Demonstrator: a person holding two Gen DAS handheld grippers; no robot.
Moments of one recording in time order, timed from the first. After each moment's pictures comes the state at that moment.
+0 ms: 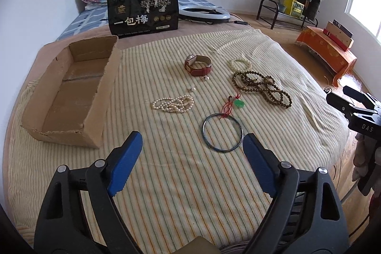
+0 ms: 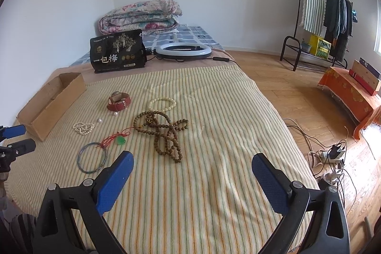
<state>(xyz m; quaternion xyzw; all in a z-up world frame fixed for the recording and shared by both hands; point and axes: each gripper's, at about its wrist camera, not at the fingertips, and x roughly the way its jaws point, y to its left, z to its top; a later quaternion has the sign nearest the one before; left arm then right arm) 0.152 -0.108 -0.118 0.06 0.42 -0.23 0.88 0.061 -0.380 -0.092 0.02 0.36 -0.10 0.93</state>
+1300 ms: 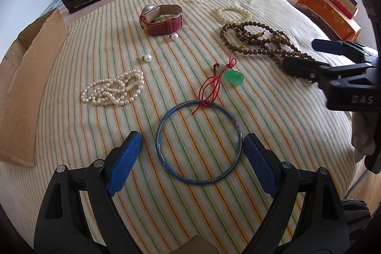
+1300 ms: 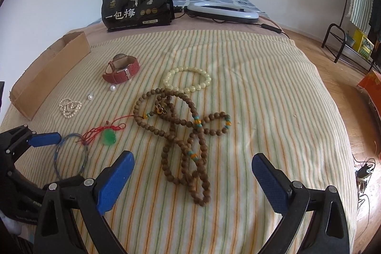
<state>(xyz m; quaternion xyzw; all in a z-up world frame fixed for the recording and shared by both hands) 0.202 -0.195 -0.210 0.12 0.49 -0.23 0.83 0.182 -0.376 -0.171 0.00 0.46 0.01 0.89</state>
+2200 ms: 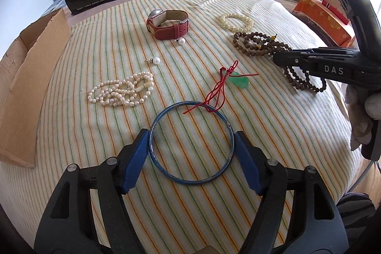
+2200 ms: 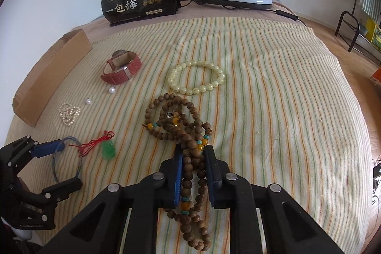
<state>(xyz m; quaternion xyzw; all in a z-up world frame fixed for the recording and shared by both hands) 0.201 -0.180 -0.207 0.10 0.48 -0.24 0.84 0.211 -0.377 -0.185 0.04 0.49 0.05 0.87</state>
